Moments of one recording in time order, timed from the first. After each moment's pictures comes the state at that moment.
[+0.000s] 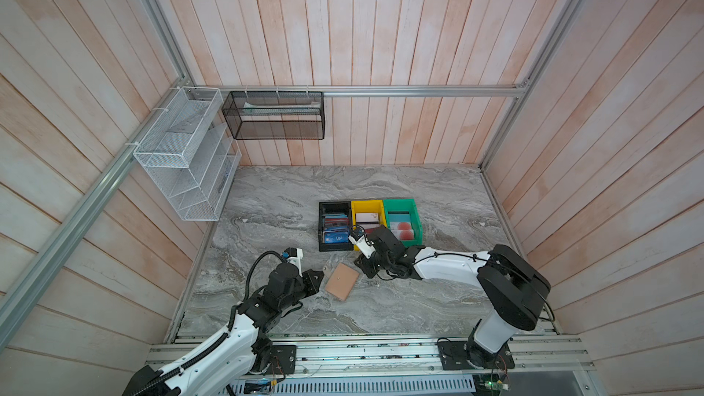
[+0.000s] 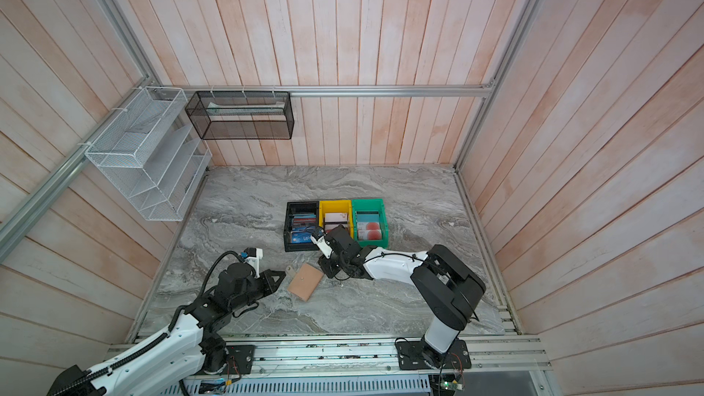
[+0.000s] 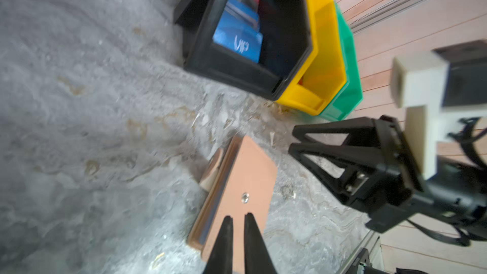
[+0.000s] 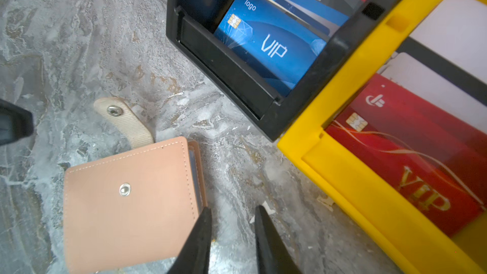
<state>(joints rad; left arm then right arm) -0.57 0.78 0.19 -0.01 0.14 -0.90 0.87 1.69 0.88 -0.03 -0.12 0.10</state>
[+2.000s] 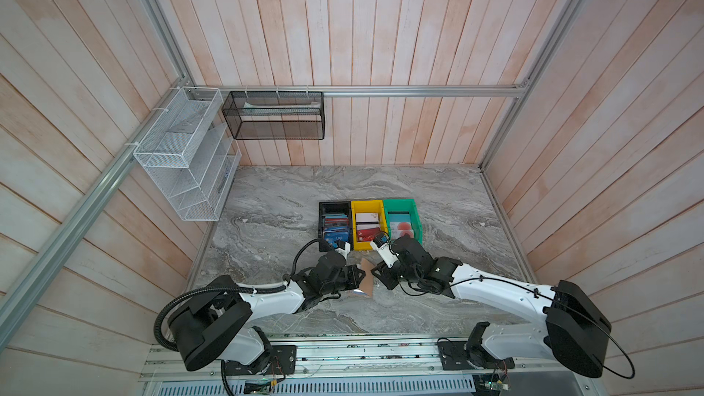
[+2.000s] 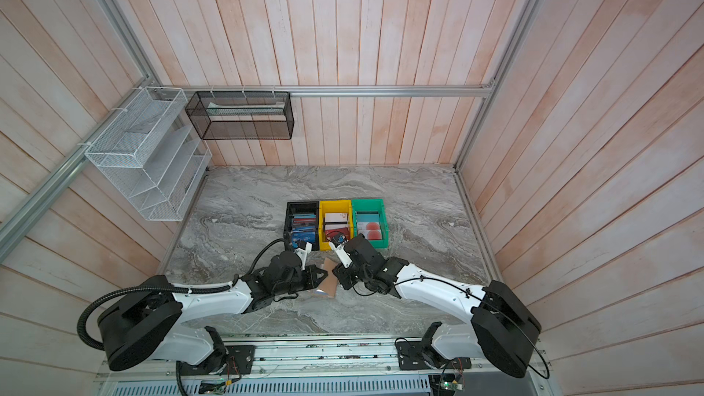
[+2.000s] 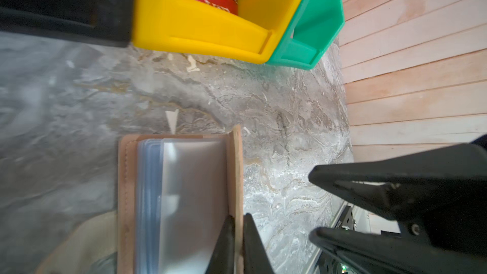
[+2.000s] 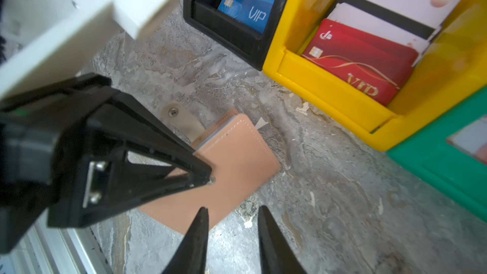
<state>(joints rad) -0.88 1.46 0.51 0.33 0.16 -0.93 0.88 1.28 0.69 -0.22 -0.09 0.24</state>
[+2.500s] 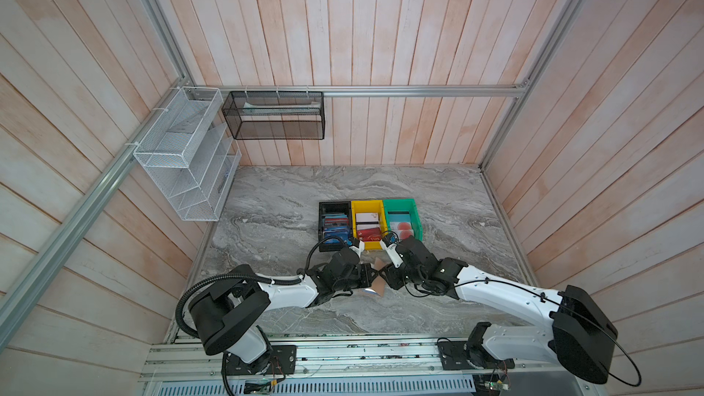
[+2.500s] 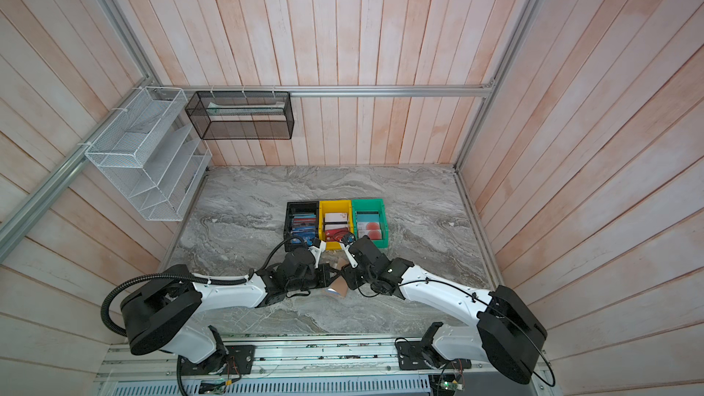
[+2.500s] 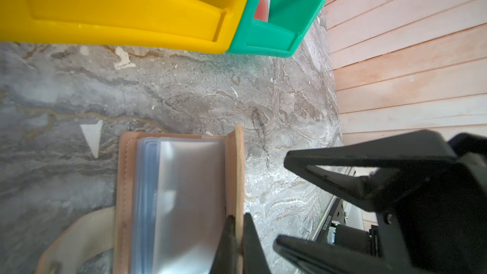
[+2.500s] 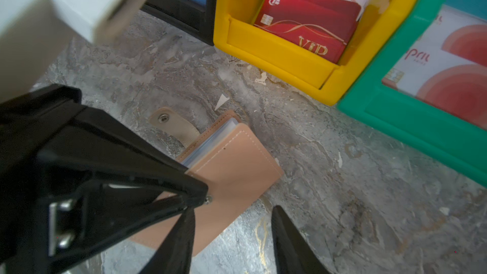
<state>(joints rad) -0.92 1.55 0.60 0.35 0.18 -0.93 0.86 1.25 0.67 -0.31 0.00 0.32</state>
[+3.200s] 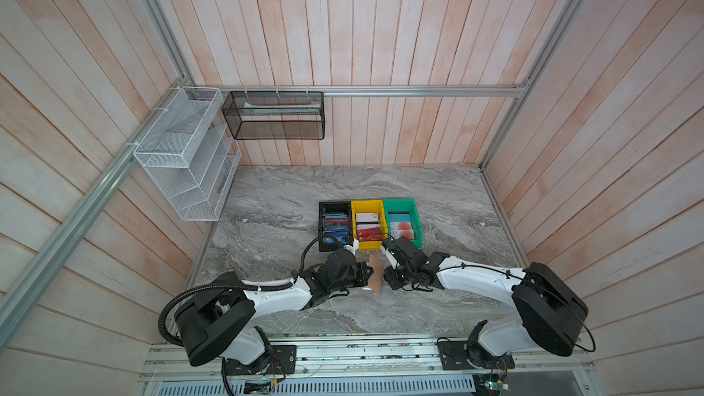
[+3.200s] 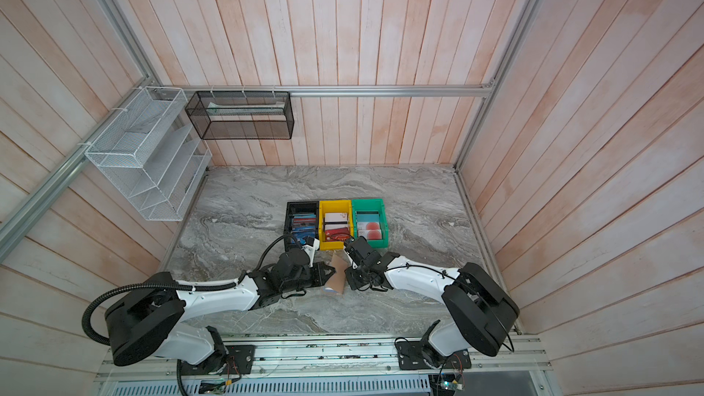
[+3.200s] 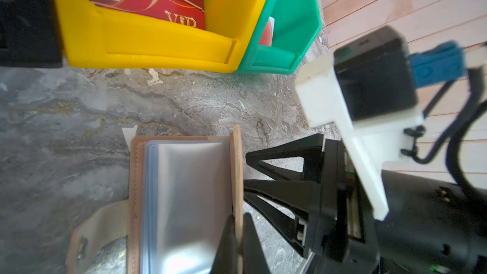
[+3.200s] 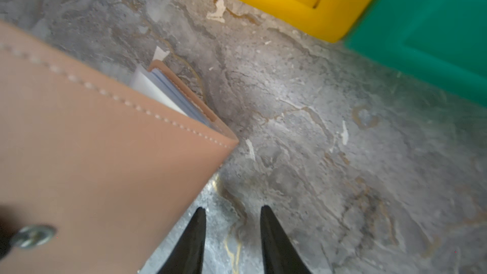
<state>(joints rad) -0.92 1.46 0.58 0.28 0.10 -0.94 0.81 1.48 0.71 -0.33 -0.03 0.33</state>
